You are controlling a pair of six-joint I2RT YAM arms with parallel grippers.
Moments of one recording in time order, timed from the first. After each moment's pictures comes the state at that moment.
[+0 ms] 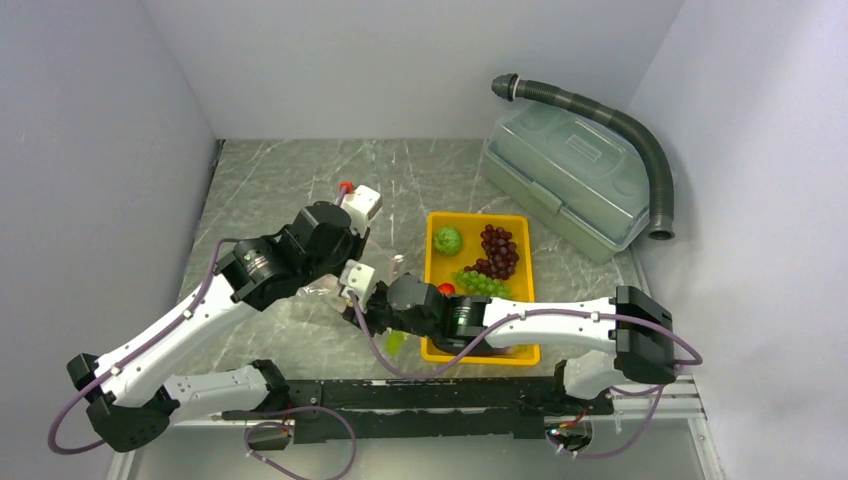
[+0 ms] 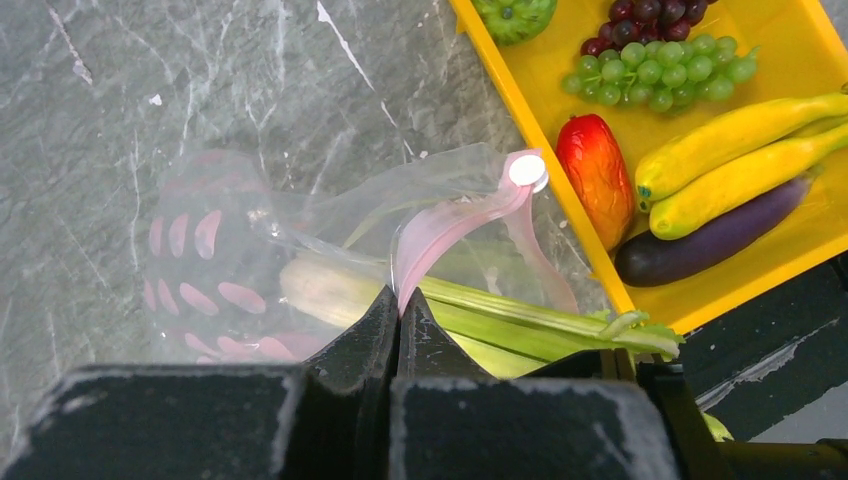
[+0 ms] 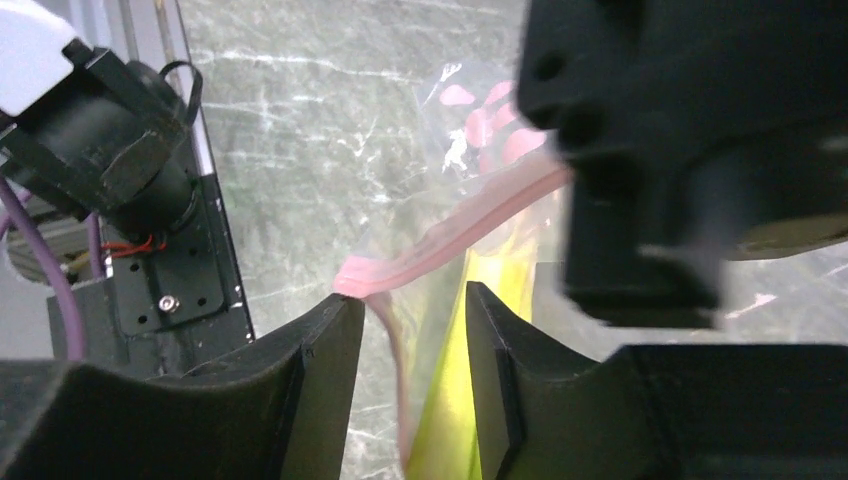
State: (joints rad) left arm -0.87 1.06 1.25 -0.87 -0.26 -0.21; right arm 1.33 1.46 1.00 0.17 0.14 -0.08
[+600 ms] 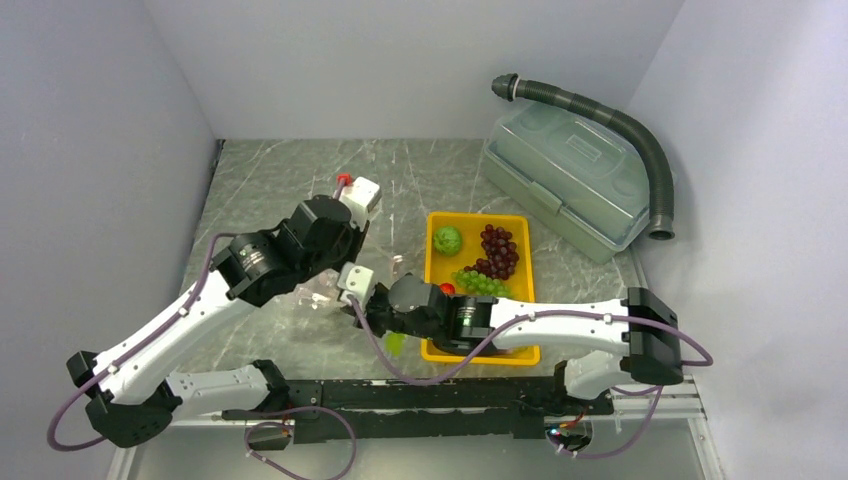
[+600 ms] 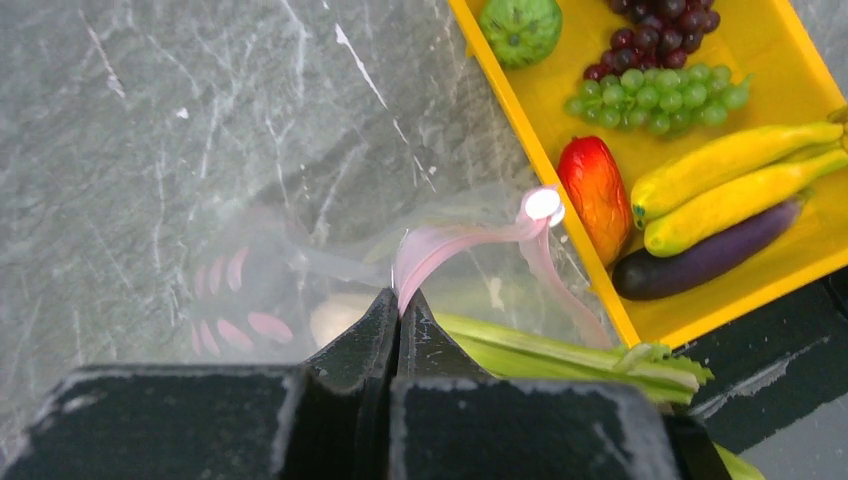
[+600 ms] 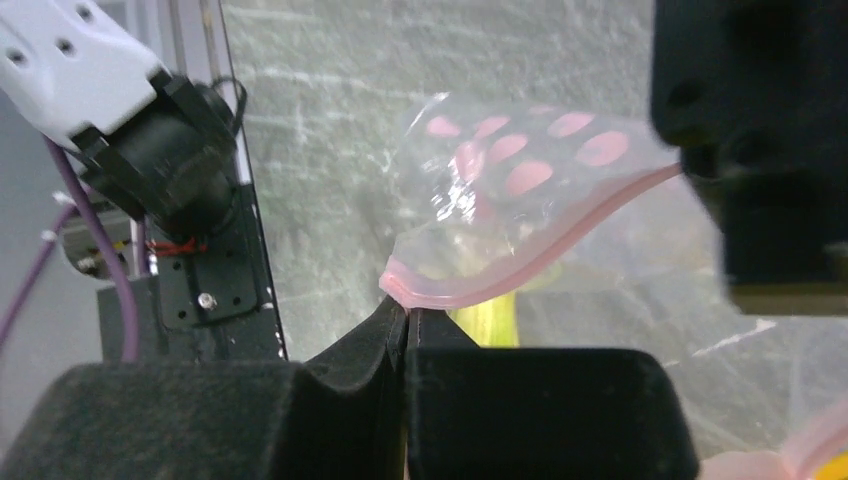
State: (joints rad) left arm -0.88 1.08 1.31 -0.90 -0.29 -0.22; right arm 1.37 1.44 1.02 0.13 0.13 -0.09
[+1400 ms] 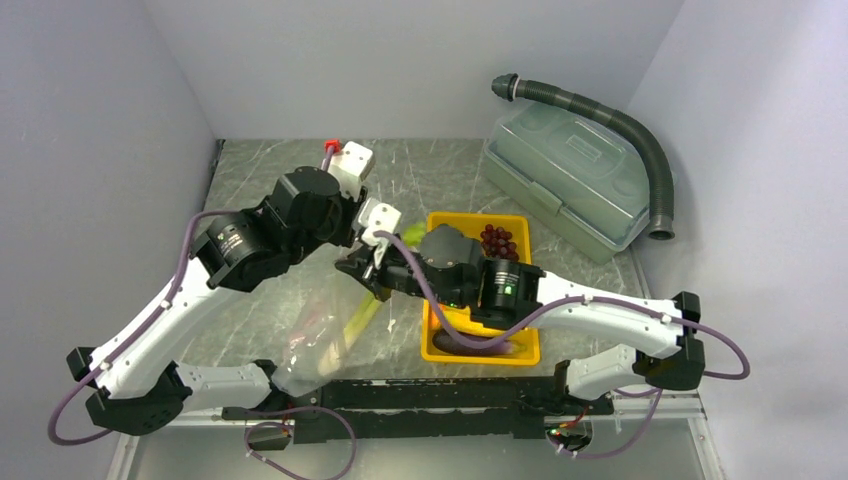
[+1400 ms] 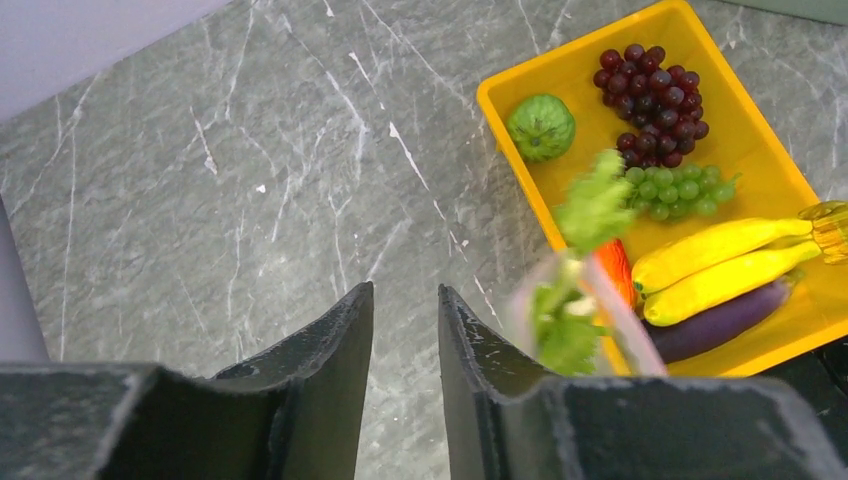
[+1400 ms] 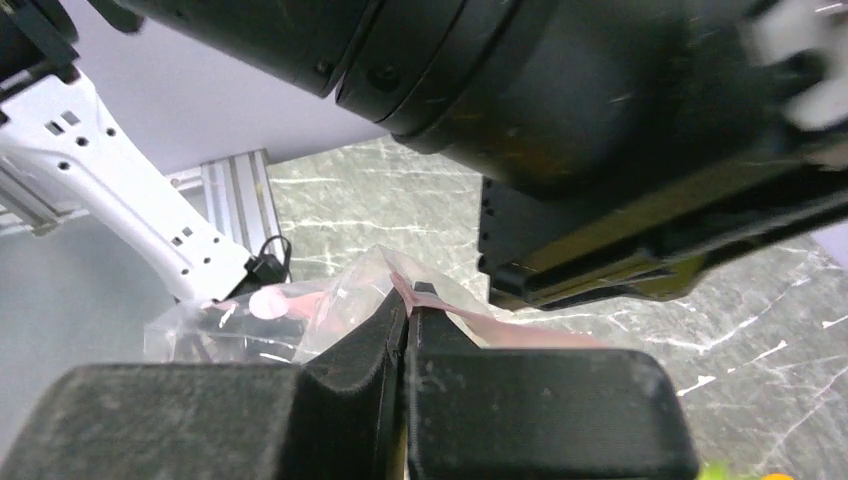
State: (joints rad) left arm -0.88 1.17 1.60 -0.96 -0.40 -0.16; right arm 1.33 1.35 1.40 -0.15 0.12 -0.01
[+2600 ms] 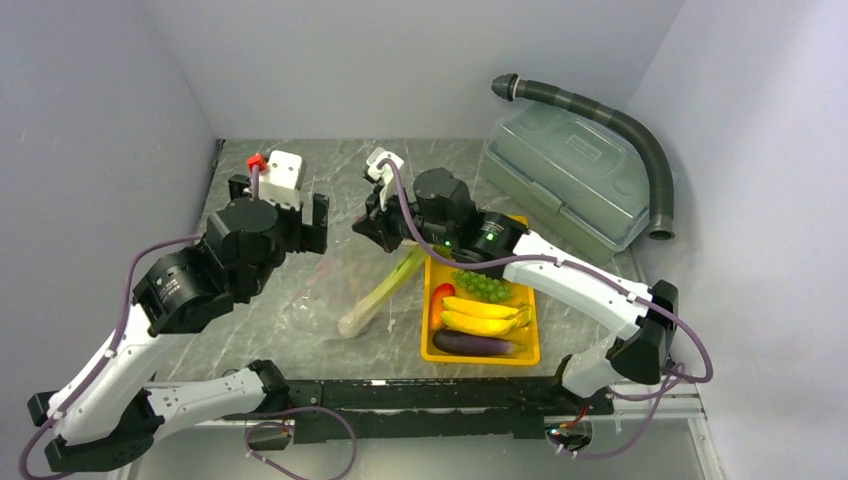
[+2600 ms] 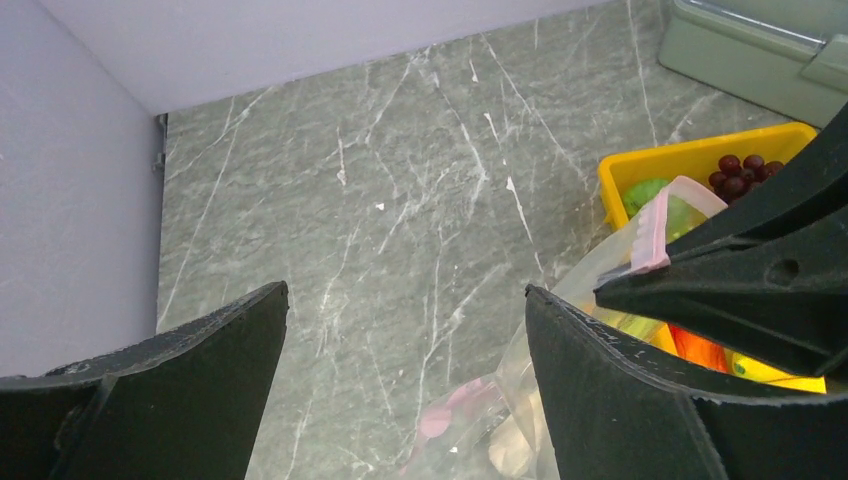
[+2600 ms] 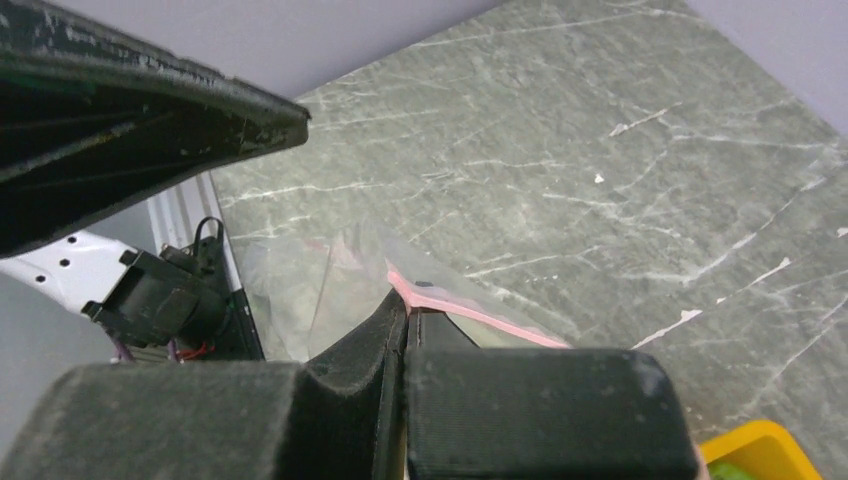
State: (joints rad) left arm -0.88 0.92 1.46 -0.89 -0.68 -0.15; right arm 1.01 1.48 1.47 -0.24 -0.14 0.10
